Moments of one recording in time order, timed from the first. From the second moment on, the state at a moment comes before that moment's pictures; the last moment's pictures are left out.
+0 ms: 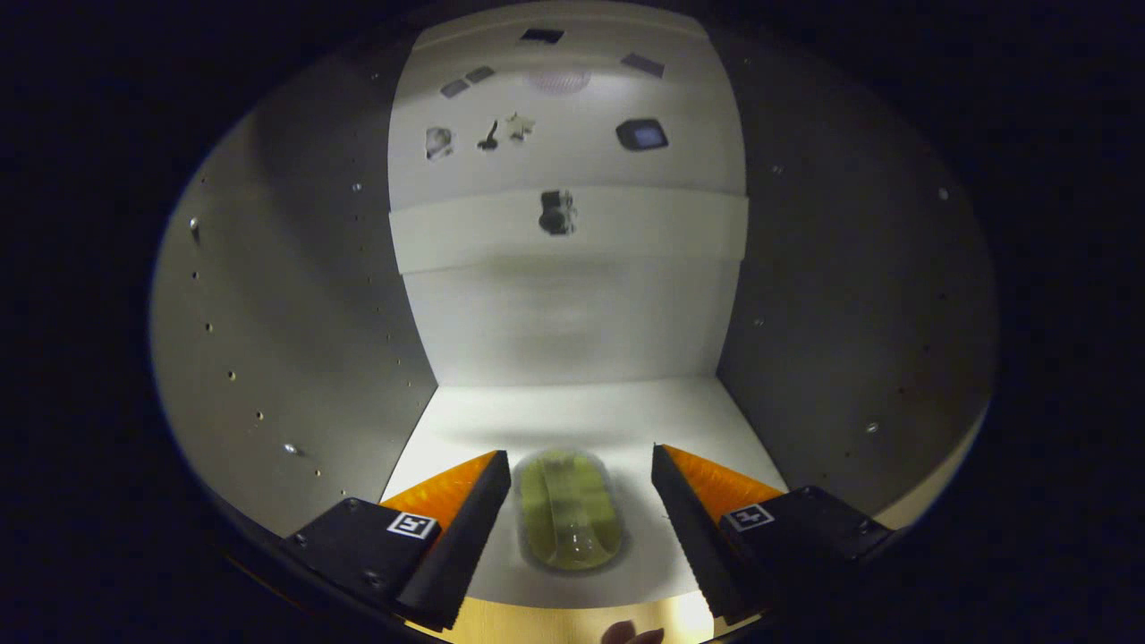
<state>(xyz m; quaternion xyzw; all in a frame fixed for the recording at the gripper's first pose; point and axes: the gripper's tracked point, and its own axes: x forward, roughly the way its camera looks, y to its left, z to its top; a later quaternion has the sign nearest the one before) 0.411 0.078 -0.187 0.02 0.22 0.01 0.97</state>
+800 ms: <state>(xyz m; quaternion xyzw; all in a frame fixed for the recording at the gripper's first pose) 0.193 0.030 0.029 -0.01 -0.06 -0.07 1.00</state>
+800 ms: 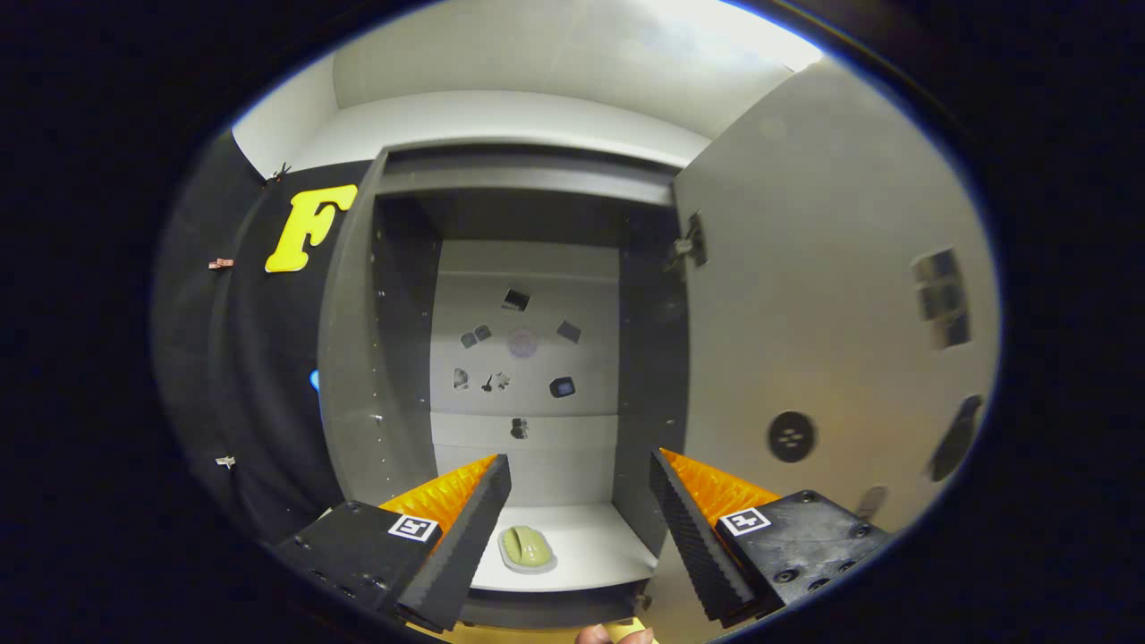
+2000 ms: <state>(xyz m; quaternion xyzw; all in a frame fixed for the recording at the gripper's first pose) -0.071 -0.192 -0.027 -0.05 0.03 -0.20 0.98</state>
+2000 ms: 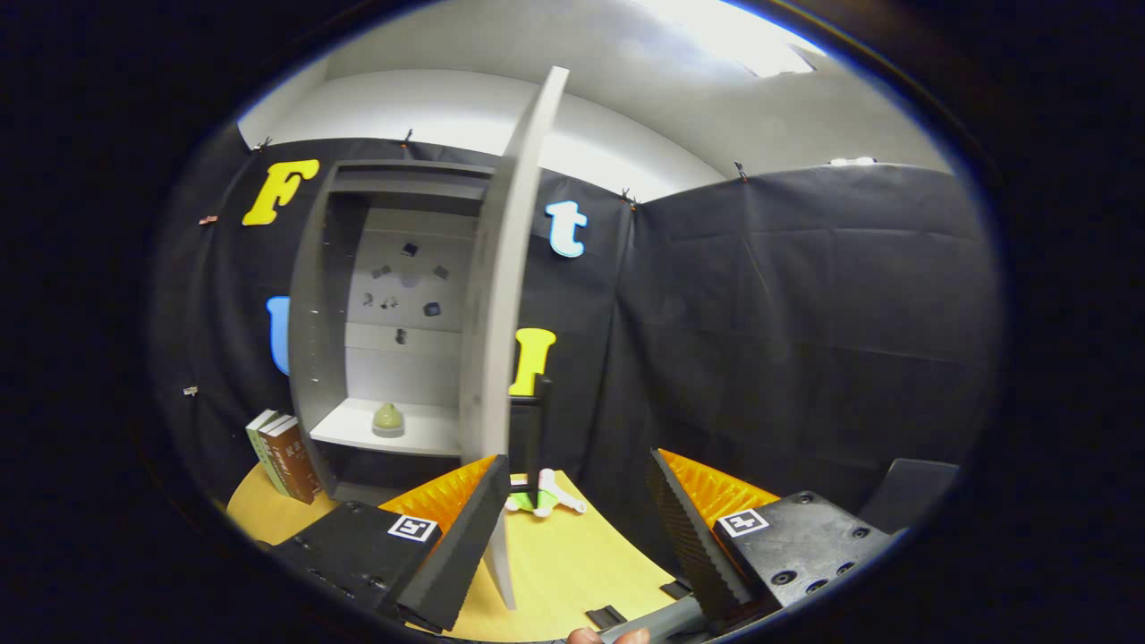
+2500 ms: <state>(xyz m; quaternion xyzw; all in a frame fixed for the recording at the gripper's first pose) -0.026 -0.211 -0.054 -0.01 0.07 -0.18 0.98</state>
